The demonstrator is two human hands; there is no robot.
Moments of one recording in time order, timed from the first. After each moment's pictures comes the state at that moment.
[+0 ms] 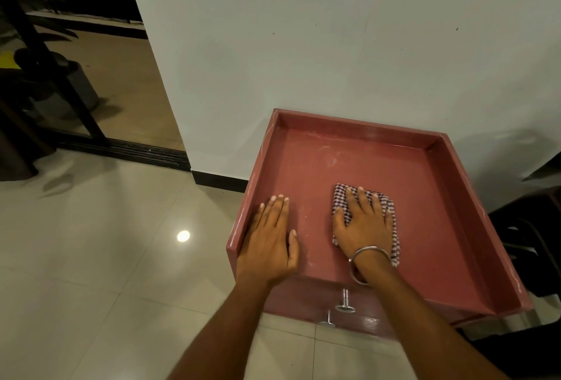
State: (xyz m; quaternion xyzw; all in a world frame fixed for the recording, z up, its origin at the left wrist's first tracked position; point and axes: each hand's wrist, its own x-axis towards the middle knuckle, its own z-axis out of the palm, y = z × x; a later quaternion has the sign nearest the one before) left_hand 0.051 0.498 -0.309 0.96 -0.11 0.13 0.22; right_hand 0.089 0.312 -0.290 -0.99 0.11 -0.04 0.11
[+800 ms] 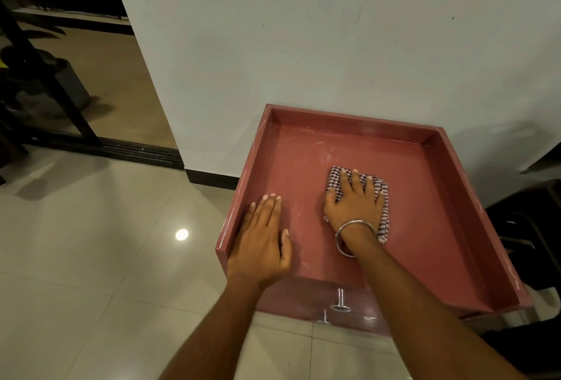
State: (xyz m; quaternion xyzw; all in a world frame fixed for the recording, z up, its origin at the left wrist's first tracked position) left_hand 0.050 0.497 -0.306 0.96 -0.10 0.14 0.21; right_hand 0.130 0.315 -0.291 -0.98 0.14 -0.04 0.12
